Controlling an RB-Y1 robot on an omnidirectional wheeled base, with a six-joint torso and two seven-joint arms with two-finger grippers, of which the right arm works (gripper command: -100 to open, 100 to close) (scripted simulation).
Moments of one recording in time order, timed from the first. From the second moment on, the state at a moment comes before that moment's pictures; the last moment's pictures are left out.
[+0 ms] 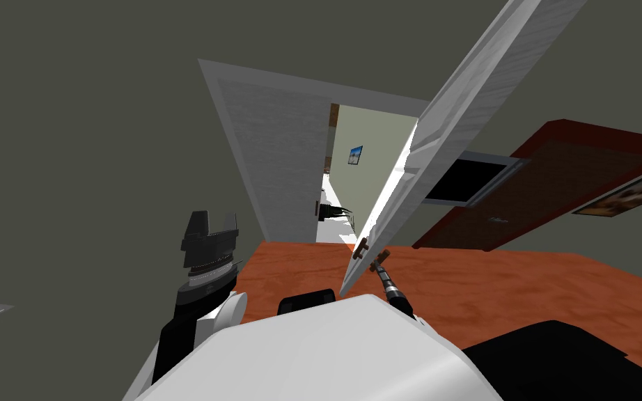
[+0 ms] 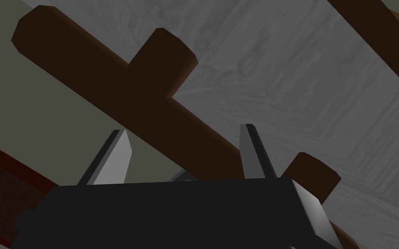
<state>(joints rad) 0.23 -0.41 -0.12 -0.63 -0.08 -0.85 0.28</state>
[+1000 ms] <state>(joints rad) 0.22 -0.42 -0.10 -0.62 -0.08 -0.87 0.26</state>
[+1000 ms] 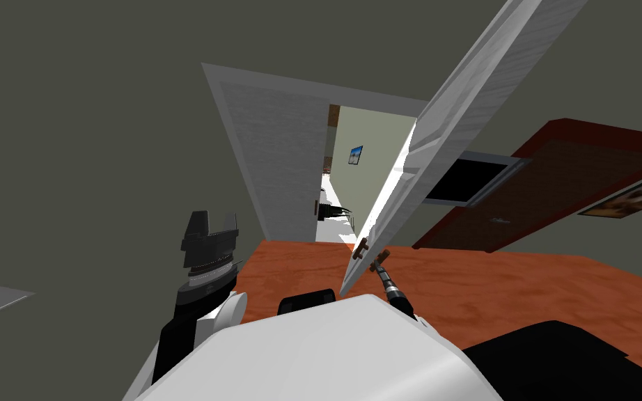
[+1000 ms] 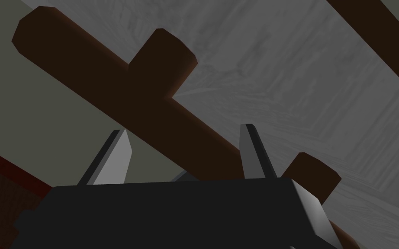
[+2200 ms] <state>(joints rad) 0.21 -0.43 -0.09 -0.60 -0.07 -0.88 0.25</state>
